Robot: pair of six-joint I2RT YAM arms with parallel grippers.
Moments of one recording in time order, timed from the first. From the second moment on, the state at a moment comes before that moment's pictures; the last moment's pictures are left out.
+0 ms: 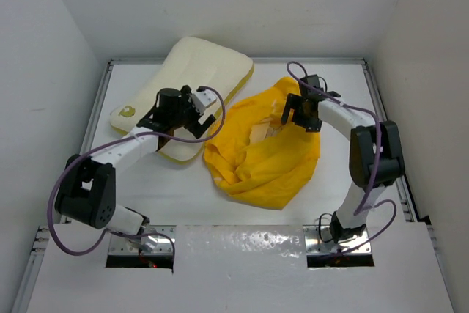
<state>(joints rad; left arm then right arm) -0.33 1.44 0.87 0.02 0.32 0.49 0.21 1.76 1.20 -0.50 0.05 0.45</state>
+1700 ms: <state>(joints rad) -0.15 1.48 0.60 0.23 0.15 0.89 0.22 2.12 1.45 -0.33 0.28 0.15</state>
